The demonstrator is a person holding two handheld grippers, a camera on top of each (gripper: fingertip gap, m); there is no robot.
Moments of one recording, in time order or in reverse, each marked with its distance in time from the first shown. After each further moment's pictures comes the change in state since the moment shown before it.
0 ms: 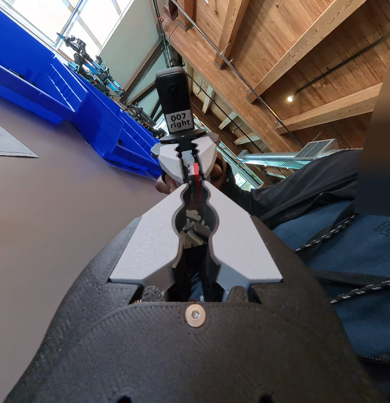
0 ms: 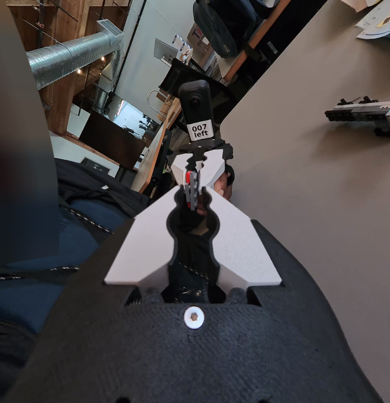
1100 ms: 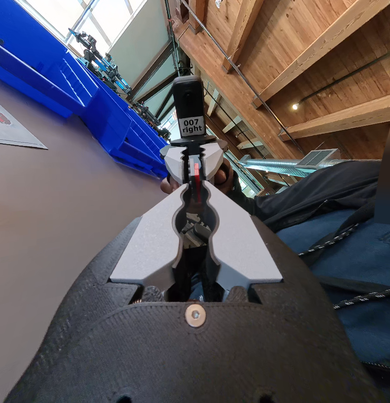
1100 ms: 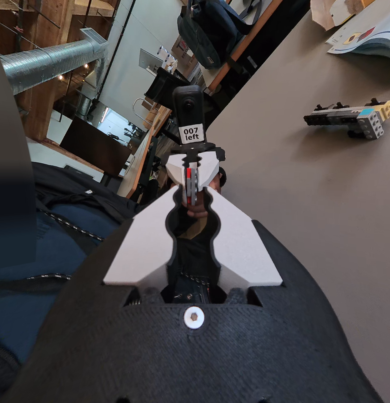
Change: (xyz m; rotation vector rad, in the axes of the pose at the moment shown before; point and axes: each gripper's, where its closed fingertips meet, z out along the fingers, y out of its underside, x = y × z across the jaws) left arm -0.010 0.000 -0.002 0.011 -0.030 -0.050; right arm 0.009 0.001 -0.002 0.040 0.074 -0.024
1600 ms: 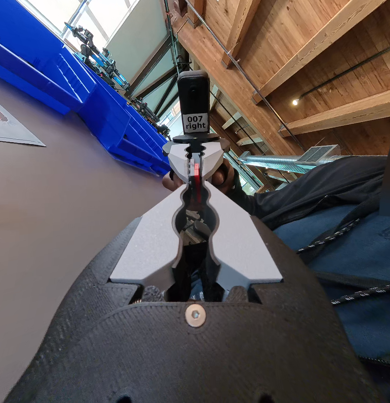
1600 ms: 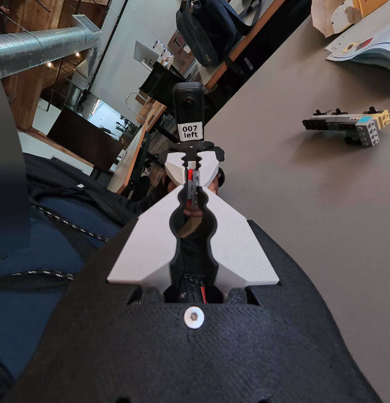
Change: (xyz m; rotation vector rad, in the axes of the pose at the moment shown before) left arm 0.000 0.003 -0.001 -0.018 0.005 0.004; right arm -0.001 0.002 0.002 -0.010 0.025 -0.057
